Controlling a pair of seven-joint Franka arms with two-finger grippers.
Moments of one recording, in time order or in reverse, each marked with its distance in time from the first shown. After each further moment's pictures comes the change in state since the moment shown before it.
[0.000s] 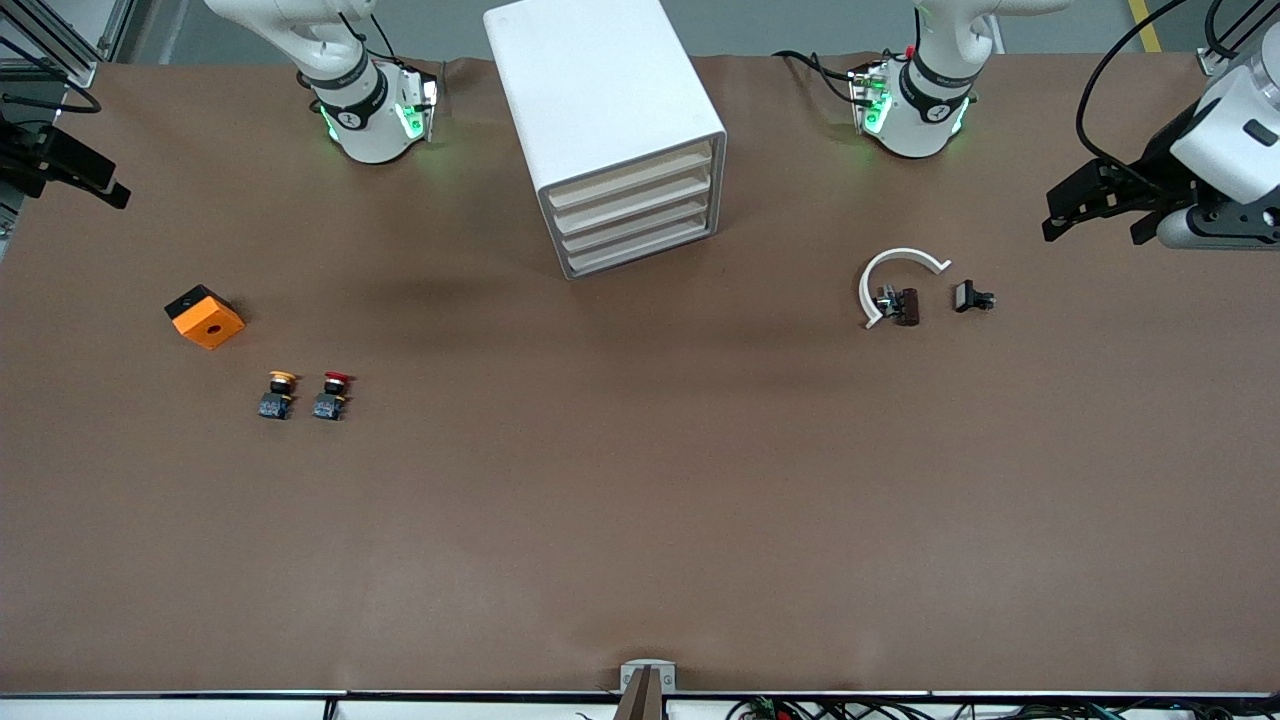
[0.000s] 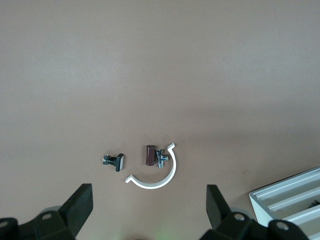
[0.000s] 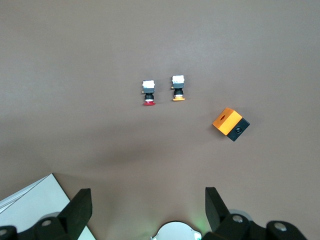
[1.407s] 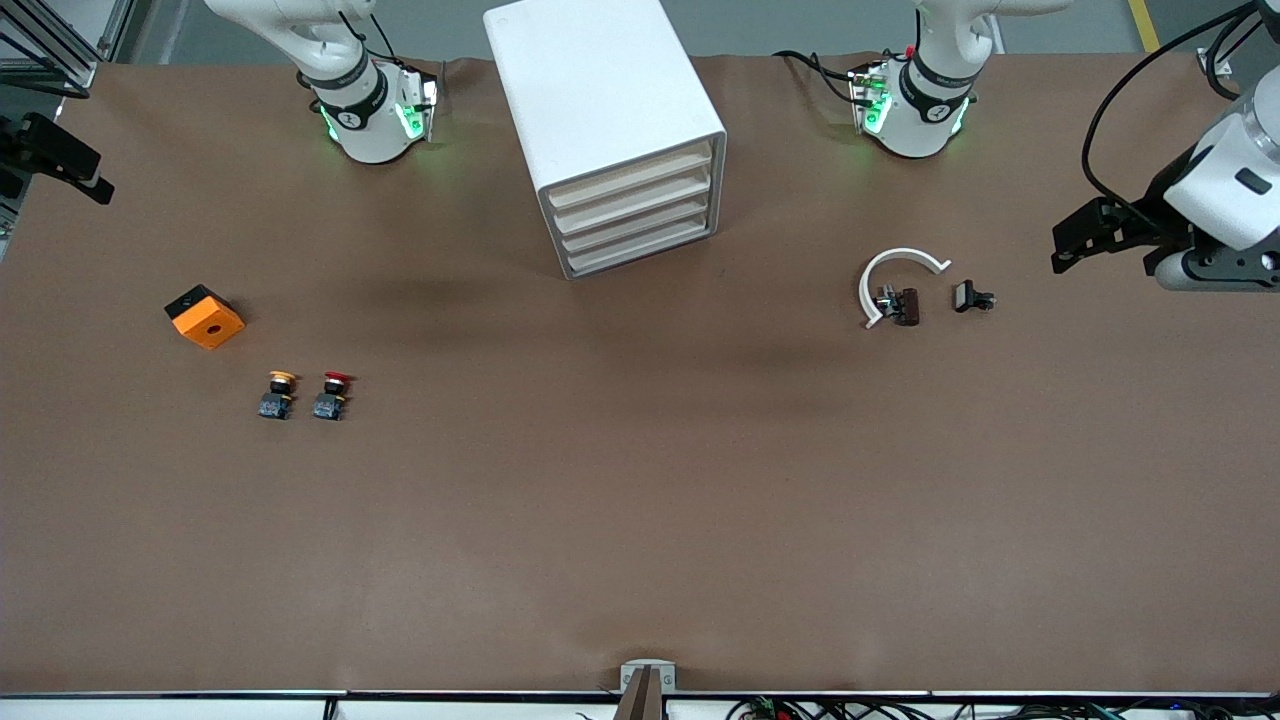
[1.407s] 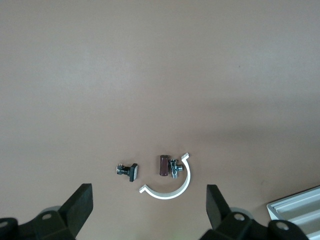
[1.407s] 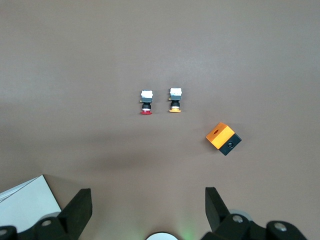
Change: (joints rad) left arm 0.001 0.102 -0.001 0.084 0.064 0.012 0.016; right arm 0.000 -0.018 0.003 0.000 -0.023 0.032 -0.081
